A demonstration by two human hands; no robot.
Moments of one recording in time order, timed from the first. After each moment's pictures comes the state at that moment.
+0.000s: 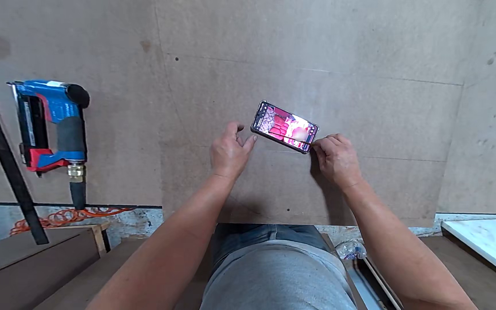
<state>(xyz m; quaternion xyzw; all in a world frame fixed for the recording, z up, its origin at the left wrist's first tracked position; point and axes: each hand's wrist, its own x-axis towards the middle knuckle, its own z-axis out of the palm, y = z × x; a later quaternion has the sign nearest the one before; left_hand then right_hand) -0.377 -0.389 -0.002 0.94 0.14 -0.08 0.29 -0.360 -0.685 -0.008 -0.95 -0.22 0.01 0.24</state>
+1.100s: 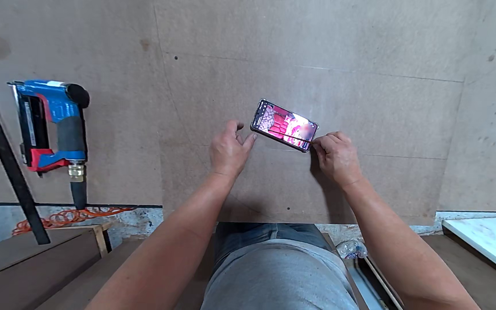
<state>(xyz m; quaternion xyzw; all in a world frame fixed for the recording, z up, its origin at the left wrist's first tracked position) -0.375 -0.389 -0.001 0.94 0.14 -0.08 0.28 -0.360 -0.685 -0.008 -0.95 -0.22 0.01 0.23</state>
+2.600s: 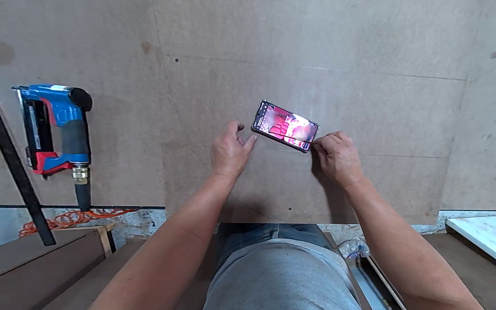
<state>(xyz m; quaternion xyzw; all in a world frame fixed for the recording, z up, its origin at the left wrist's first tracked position) -0.374 -0.388 -0.001 0.94 0.14 -0.09 0.29 -0.359 -0.686 -0.009 -0.95 -0.22 0.01 0.23</state>
